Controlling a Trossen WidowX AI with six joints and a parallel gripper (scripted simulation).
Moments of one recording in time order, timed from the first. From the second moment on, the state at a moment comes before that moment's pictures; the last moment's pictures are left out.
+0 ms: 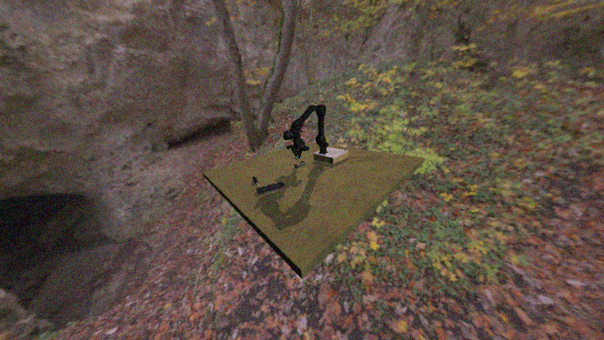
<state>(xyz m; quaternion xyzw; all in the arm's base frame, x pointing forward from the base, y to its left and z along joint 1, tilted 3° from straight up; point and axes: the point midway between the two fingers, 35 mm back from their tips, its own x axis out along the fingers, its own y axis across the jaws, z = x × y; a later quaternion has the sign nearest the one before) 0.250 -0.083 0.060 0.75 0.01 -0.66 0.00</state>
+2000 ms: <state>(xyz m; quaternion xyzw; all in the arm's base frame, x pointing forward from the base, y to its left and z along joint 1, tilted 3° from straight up) 0.245 -0.081 0.010 0.88 0.02 -0.48 0.00</state>
